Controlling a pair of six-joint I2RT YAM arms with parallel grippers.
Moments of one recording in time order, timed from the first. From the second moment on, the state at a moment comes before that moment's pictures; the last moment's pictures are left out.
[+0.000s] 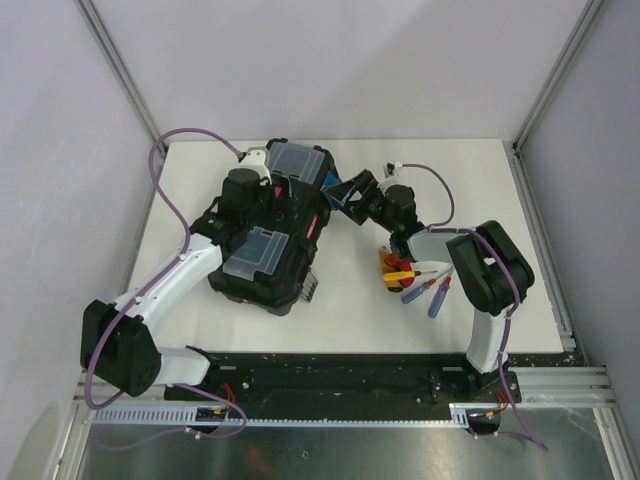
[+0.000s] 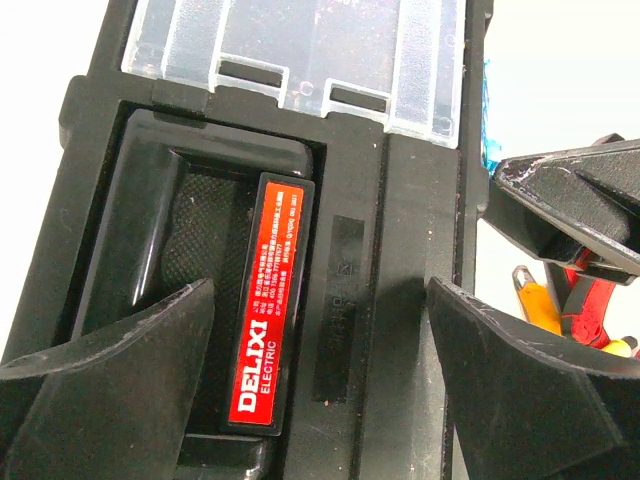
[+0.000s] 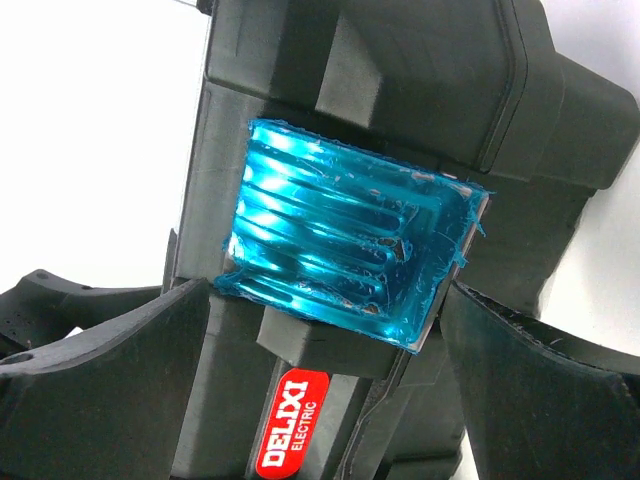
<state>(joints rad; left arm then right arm) -0.44 1.33 1.05 -0.21 -0.11 -0.33 0.50 1.89 0.99 0.84 -0.27 1.16</state>
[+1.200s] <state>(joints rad) -0.43 1.33 1.02 -0.15 -0.13 -0.33 0.49 1.94 1.13 0.67 -0.28 1.20</state>
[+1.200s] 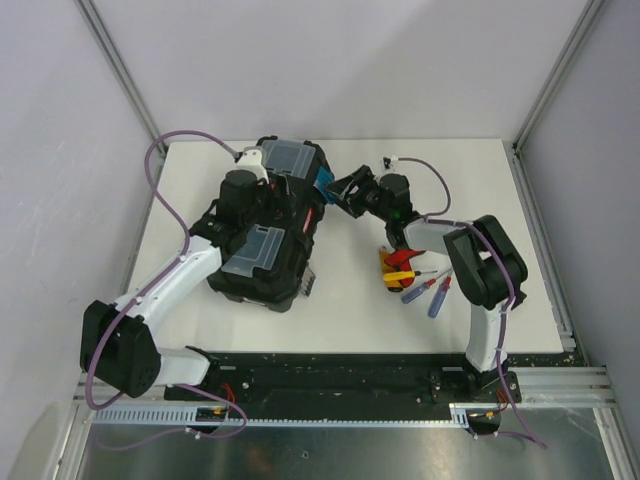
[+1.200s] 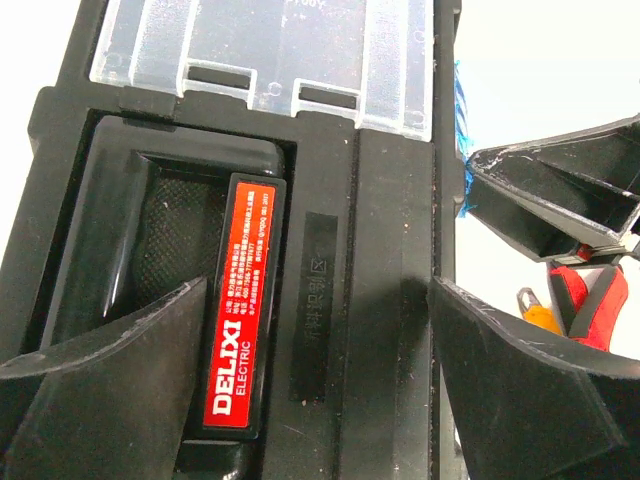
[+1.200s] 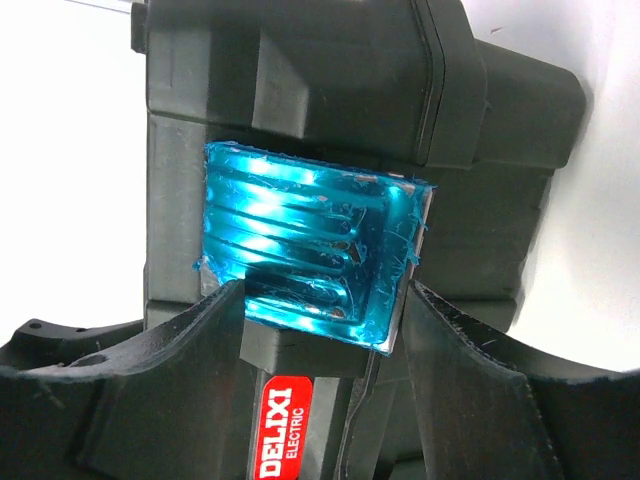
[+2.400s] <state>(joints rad) -0.60 1.27 1.12 -0.44 -0.19 -0.42 0.51 1.98 1.10 0.80 -0.25 1.31</state>
